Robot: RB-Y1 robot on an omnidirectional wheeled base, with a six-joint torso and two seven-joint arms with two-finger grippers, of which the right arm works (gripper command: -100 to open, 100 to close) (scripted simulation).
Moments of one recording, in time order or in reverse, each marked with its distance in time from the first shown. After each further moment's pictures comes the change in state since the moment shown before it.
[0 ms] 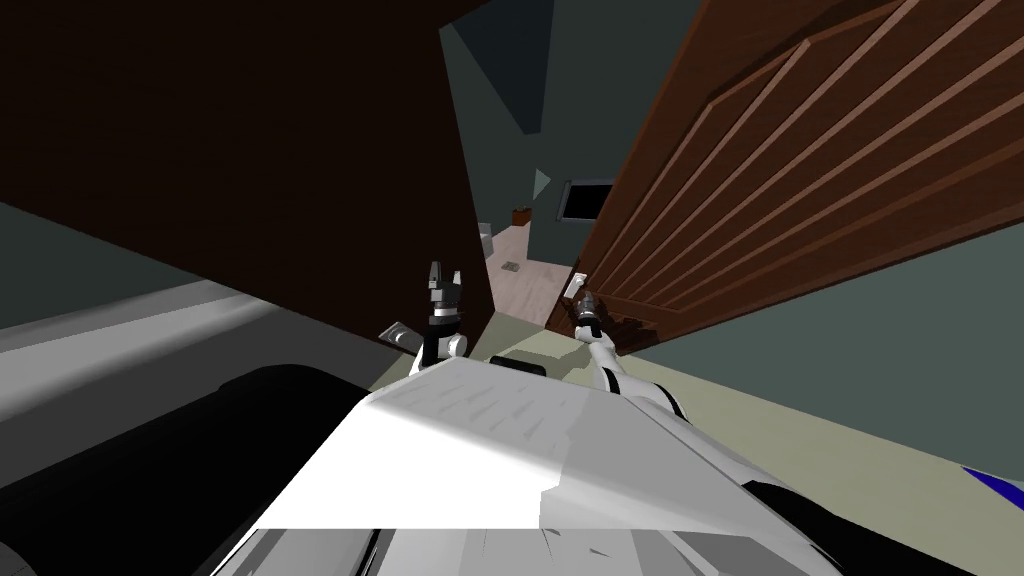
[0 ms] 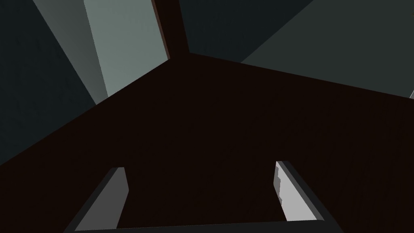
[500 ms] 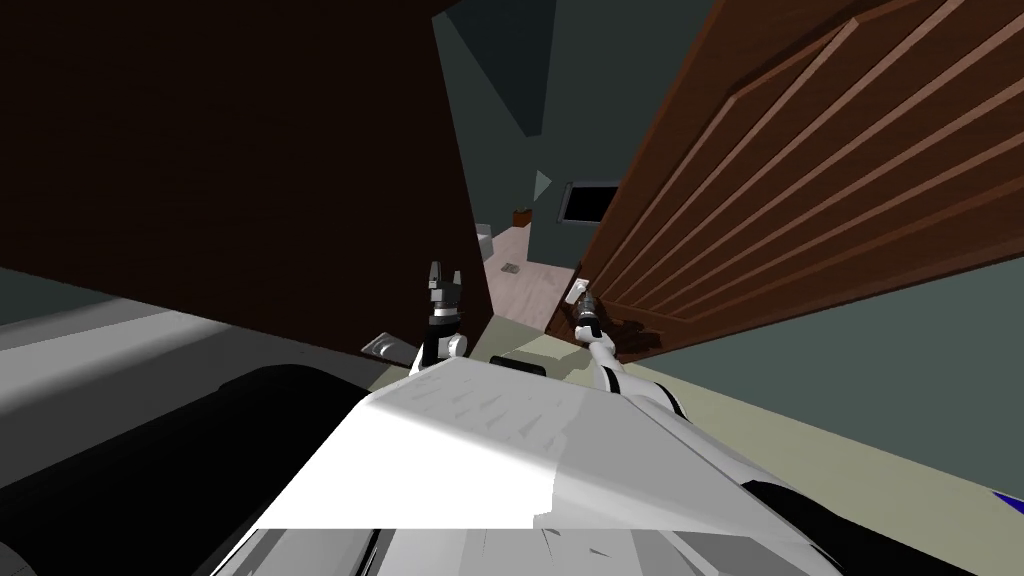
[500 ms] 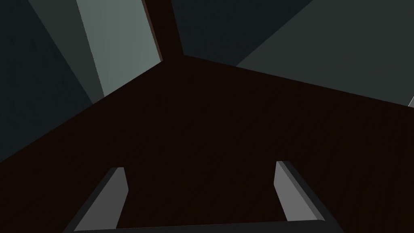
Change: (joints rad) arm -0.009 -0.002 -0.007 0.019 -0.003 0.001 0.000
